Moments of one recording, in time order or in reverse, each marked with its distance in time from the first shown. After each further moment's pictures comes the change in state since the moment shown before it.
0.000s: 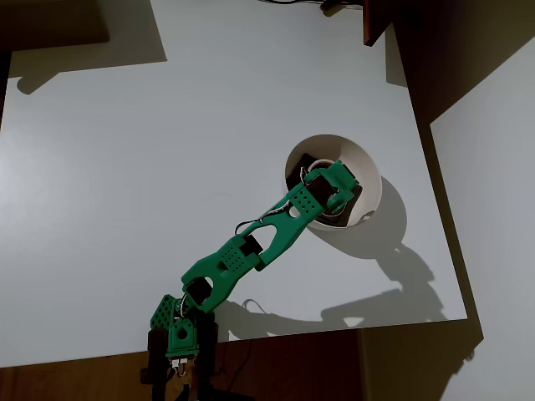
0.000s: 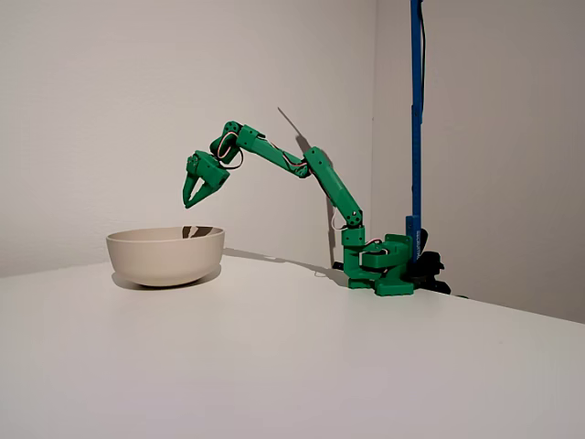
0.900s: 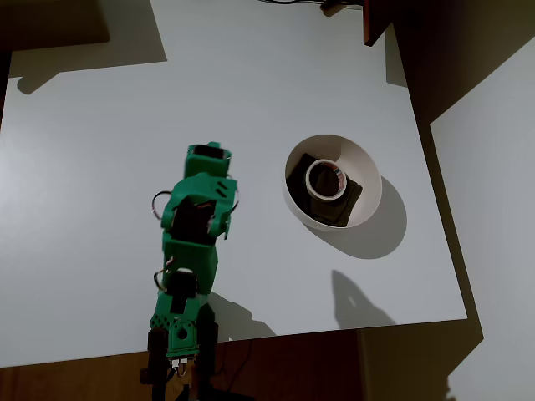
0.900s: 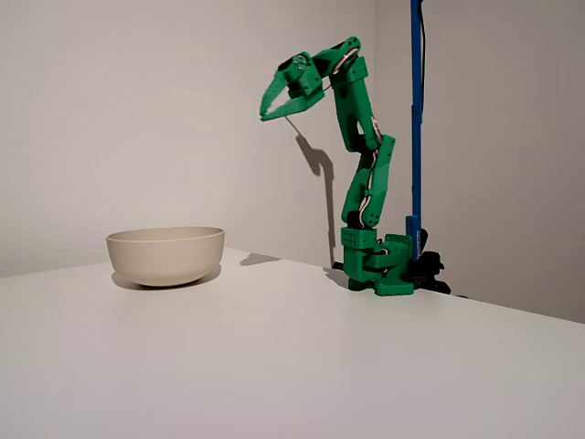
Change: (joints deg) arm -43.2 52.8 14.9 27.6 -4.8
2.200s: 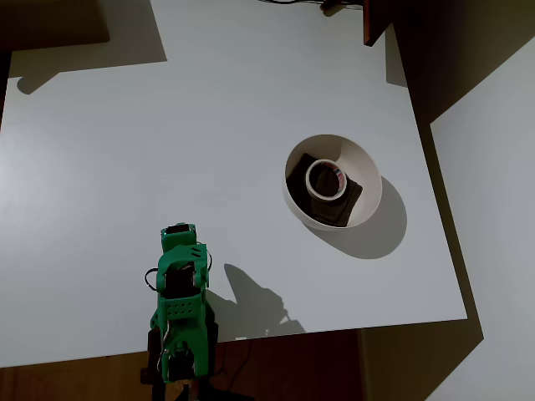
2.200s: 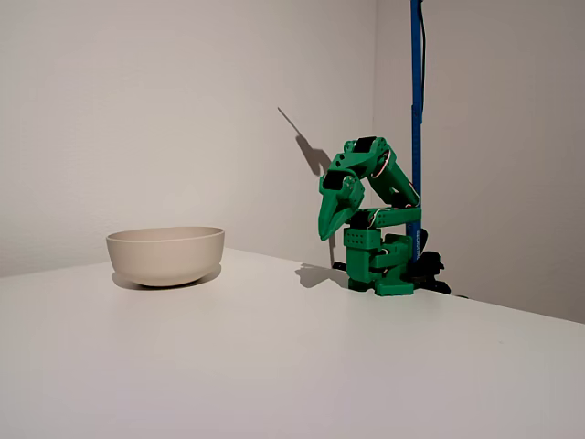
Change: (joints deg) arm -11.5 70.8 104.5 -19.6 -4.0
